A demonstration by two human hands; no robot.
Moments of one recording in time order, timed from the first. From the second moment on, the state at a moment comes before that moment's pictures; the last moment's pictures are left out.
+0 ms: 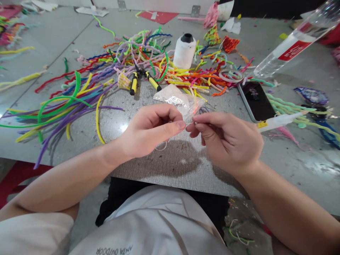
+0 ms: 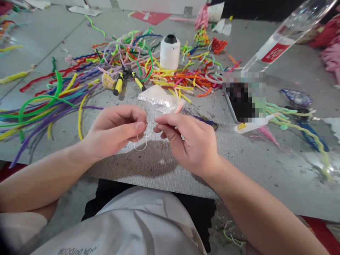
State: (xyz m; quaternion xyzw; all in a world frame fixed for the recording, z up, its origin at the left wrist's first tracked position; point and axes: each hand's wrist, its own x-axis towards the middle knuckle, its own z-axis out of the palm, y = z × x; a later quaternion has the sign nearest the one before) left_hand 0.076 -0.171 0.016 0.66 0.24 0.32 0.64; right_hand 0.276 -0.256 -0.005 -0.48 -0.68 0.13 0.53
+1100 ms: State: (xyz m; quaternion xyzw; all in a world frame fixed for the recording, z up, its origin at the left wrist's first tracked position) left_hand 0.078 -0.170 0.017 0.64 0.25 0.31 0.65; right_hand 0.277 -0.255 -0.006 -0.48 -0.69 0.13 0.53
